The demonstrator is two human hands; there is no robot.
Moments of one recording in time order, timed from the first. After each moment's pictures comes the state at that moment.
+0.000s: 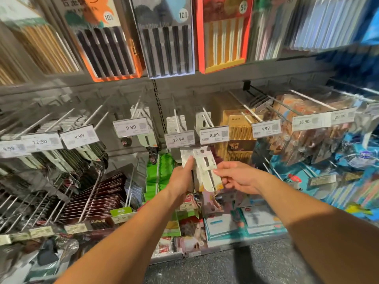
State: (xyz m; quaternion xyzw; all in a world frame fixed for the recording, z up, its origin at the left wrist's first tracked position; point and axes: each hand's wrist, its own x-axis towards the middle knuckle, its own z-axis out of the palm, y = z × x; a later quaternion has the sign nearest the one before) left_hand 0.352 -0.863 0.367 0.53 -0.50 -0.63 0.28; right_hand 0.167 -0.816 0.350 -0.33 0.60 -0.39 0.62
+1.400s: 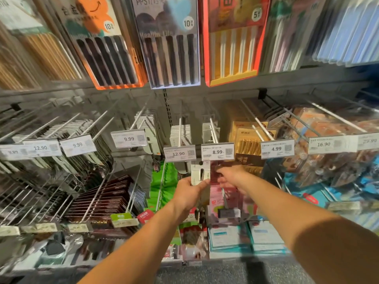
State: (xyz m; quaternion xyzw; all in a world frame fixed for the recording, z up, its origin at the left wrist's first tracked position) left_hand 0.324 -0.876 0.351 0.52 -0.50 -0.63 0.29; right_hand 0.165 -0.878 0.363 -0.27 0.72 -0.37 0.51
